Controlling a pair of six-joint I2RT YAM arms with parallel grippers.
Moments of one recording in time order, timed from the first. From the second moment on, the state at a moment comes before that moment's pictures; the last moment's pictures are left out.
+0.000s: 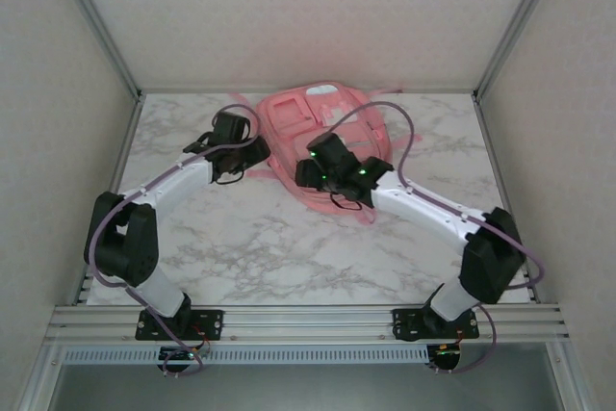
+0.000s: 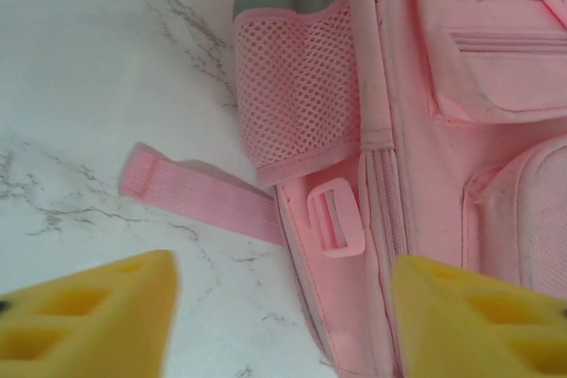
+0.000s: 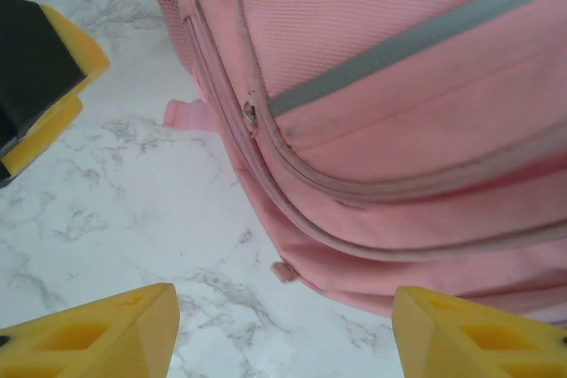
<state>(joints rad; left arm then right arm) -0.39 1.63 1.15 -0.36 0.03 -0.78 0.86 1.59 1.31 -0.57 0.17 0.76</state>
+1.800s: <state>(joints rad) -0.50 1.54 1.03 -0.28 0.24 -0.80 0.77 1.51 1.07 -0.48 0.24 0.74</state>
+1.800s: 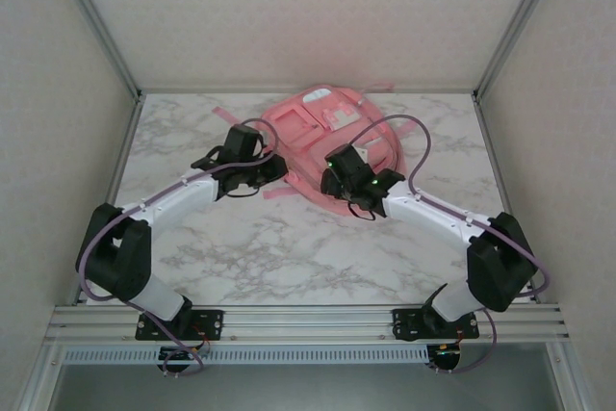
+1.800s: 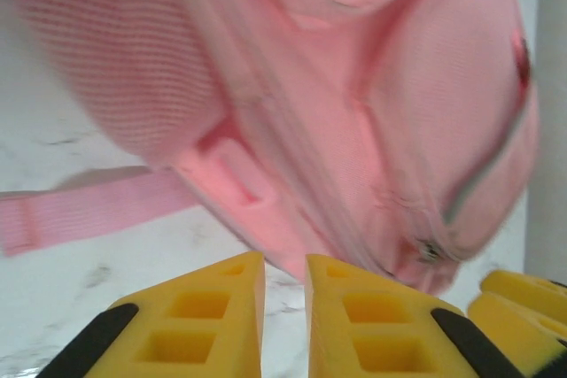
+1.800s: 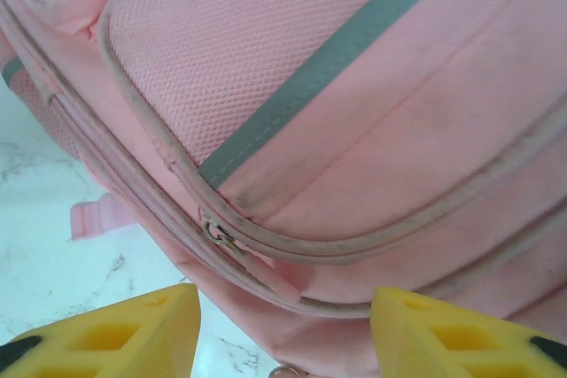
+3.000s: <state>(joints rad) -0.61 1.83 1.07 -0.01 0.18 -1.01 0.73 1.62 1.11 -0.46 0.04 0.43</state>
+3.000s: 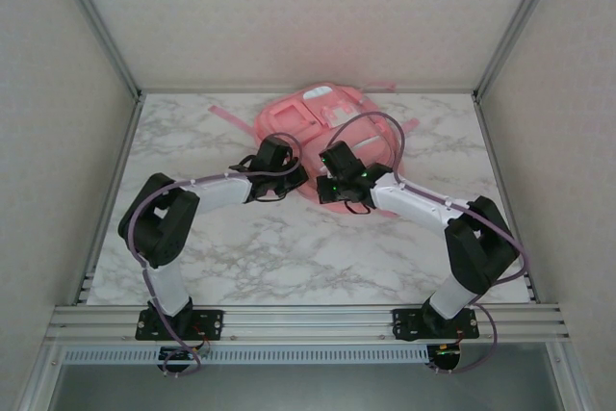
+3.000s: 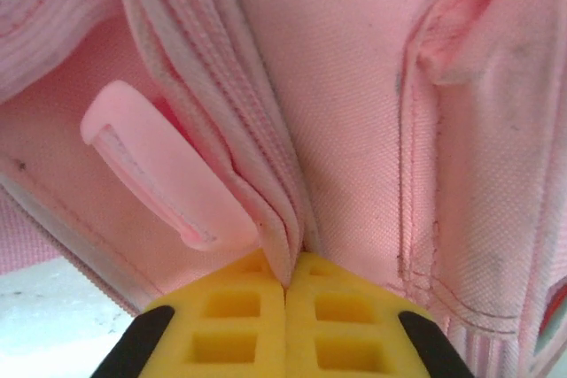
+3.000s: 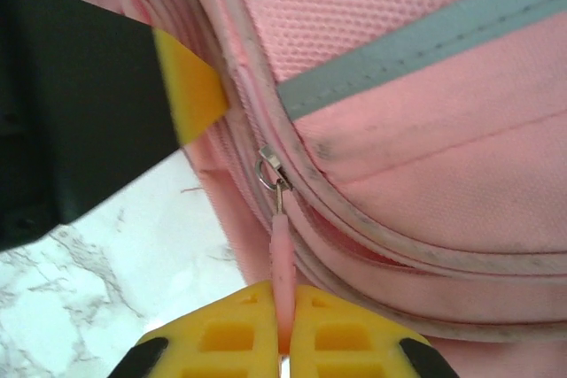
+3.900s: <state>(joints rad) -0.42 1.71 1.07 -0.22 0.23 -0.78 0.45 1.46 1.02 -0.53 -0.12 0.18</state>
